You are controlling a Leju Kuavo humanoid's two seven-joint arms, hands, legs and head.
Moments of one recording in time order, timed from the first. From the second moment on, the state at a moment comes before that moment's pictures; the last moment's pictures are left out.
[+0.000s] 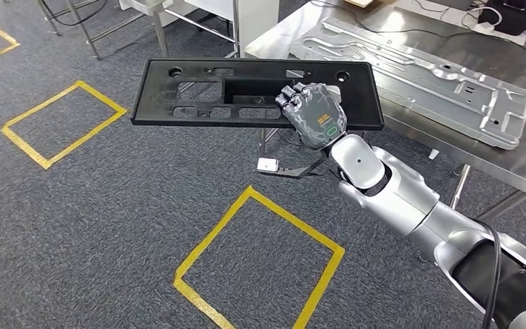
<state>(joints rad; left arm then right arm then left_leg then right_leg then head) 0.00 -0.04 -0.41 -0.16 0.30 0.06 -0.05 -0.79 -0.52 0.62 -1.34 1.19 -0.10 0.08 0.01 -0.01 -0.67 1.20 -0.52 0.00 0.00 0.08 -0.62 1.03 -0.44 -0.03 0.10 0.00</state>
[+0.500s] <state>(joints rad) -0.01 -0.03 -0.42 -0.16 0.30 0.06 -0.02 -0.77 -0.57 0.58 -1.34 1.16 -0.09 0.04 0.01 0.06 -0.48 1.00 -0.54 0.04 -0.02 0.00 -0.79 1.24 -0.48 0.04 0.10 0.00</state>
